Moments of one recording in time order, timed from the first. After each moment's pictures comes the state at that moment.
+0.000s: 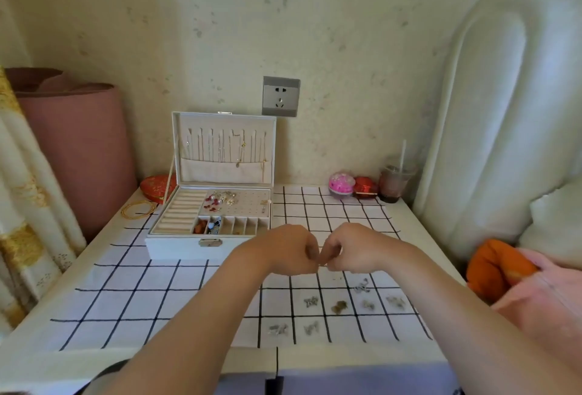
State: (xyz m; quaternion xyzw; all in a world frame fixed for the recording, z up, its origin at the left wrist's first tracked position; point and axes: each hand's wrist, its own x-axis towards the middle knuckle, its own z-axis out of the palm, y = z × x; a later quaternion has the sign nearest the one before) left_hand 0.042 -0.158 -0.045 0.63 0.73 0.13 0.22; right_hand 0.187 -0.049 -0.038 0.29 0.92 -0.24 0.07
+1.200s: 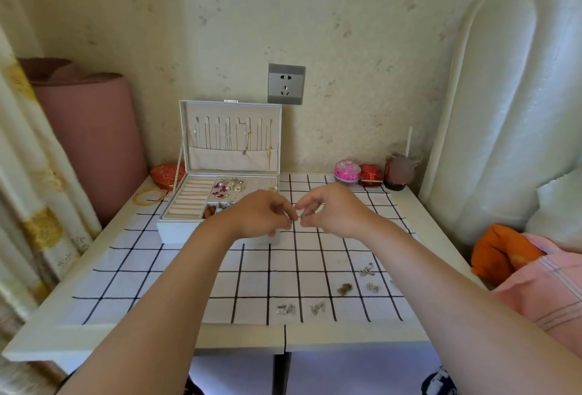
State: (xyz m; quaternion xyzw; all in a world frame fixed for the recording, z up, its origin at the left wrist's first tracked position) left_hand -0.006 -0.183 -0.033 0.54 0.73 0.31 0.29; right_hand 0.150 -0.065 -0.031 0.29 0.88 -0.36 -0.12
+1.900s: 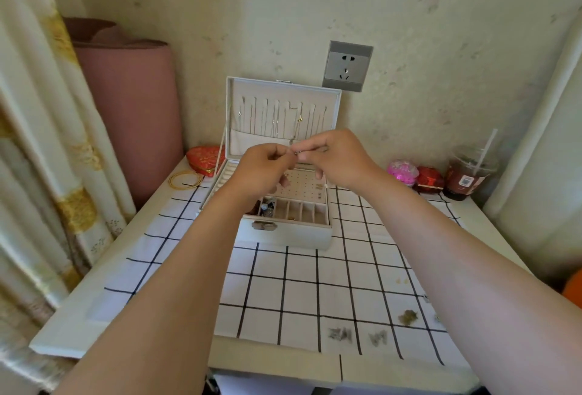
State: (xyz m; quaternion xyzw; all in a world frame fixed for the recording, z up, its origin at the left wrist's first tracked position) left_hand -0.089 -0.183 -0.030 0.36 0.70 0.57 0.23; right_hand 0.023 -0.062 -0.003 0.18 0.87 -0.39 -0.24
